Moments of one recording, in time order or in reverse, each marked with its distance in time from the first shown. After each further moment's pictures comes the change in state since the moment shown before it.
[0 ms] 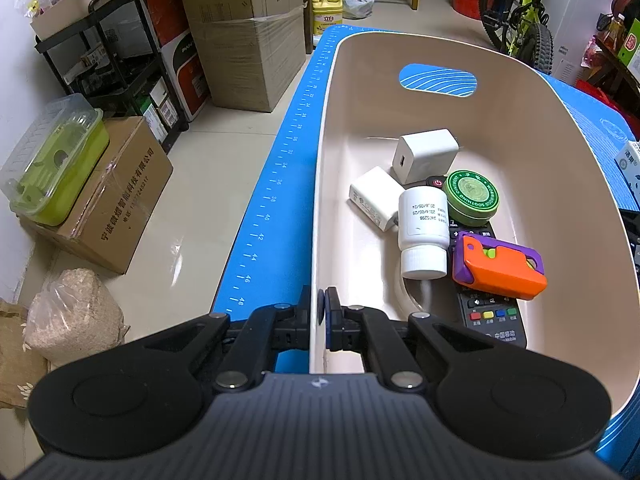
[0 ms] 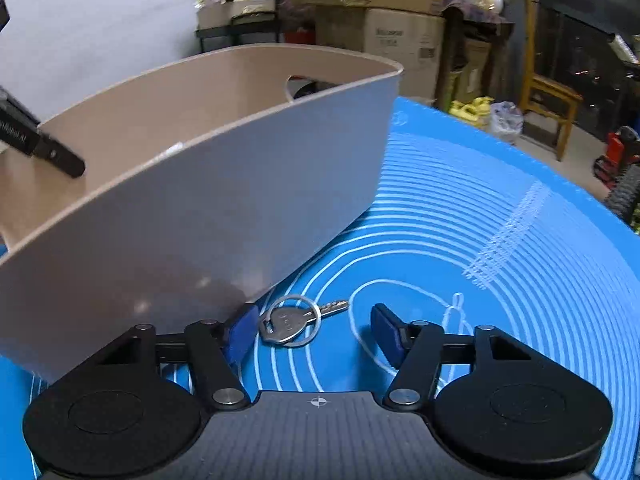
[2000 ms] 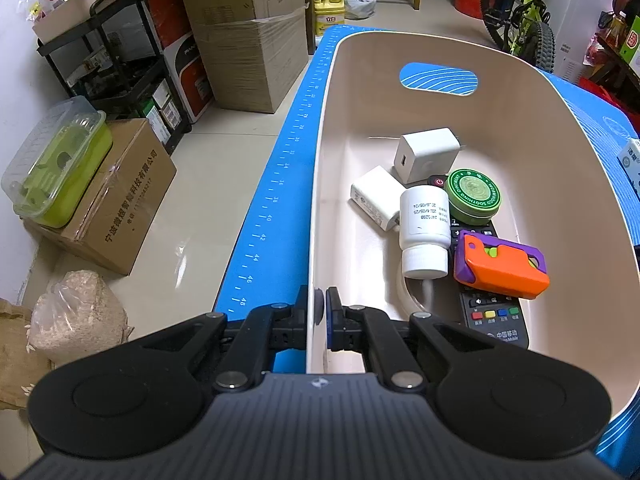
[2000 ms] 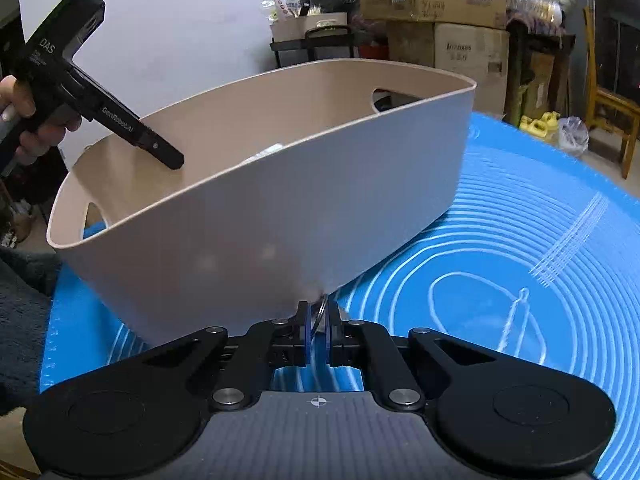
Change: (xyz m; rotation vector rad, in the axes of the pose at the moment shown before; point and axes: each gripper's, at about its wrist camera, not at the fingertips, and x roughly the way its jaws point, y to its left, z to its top) left arm 0.000 -0.004 0.000 0.003 -0.003 0.015; right arm -0.025 0.019 -0.019 -0.068 -0.029 0.195
